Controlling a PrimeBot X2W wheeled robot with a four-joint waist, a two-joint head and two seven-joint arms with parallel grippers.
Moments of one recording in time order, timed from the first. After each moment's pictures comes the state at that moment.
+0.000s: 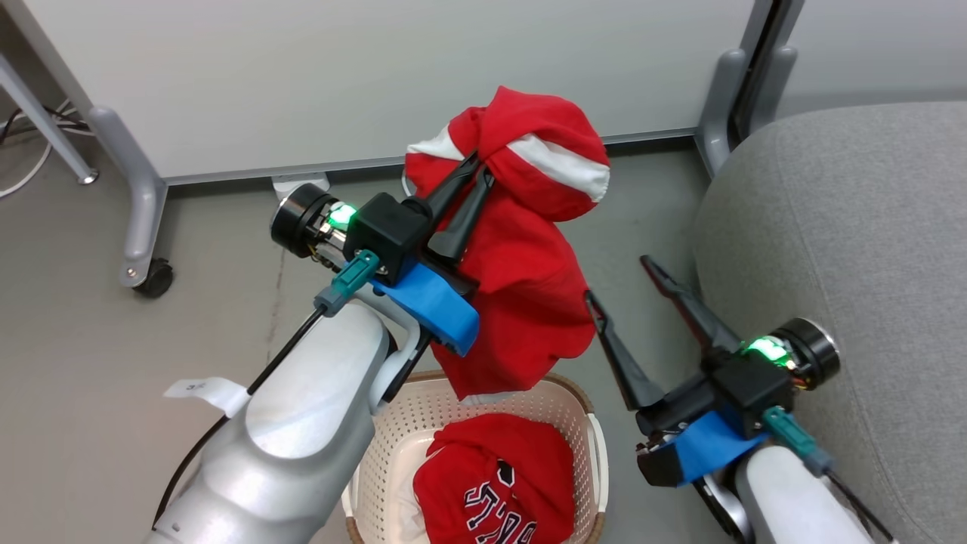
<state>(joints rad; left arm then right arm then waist) -0.72 0.12 -0.65 0.52 -0.33 -0.12 -0.26 -0.28 -0.11 0.29 0.16 -0.02 0.13 -0.26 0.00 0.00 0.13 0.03</state>
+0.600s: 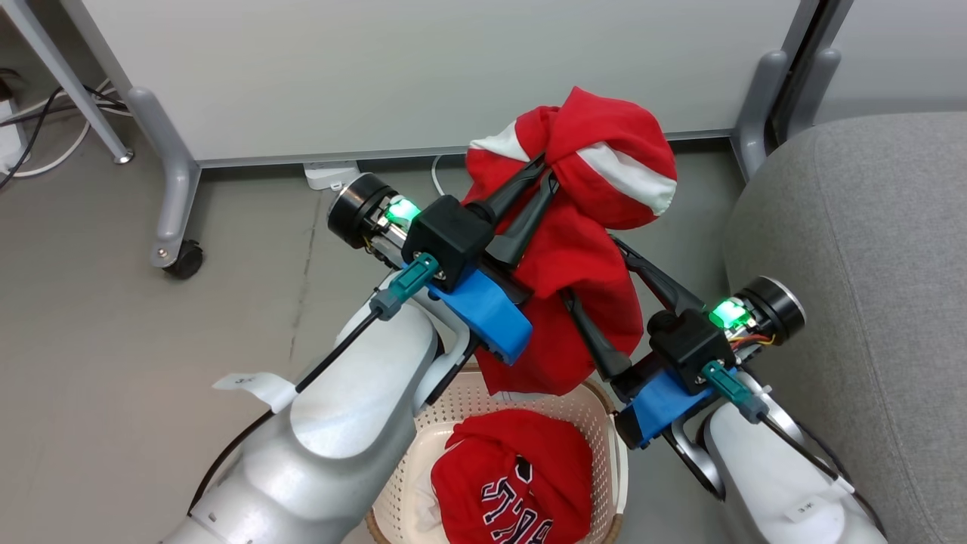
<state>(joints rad) -0.76 0.07 -0.73 0.51 -0.34 -0.12 -0.26 -0.44 -0.10 0.36 0.38 -0.11 0.13 -0.26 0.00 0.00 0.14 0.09</state>
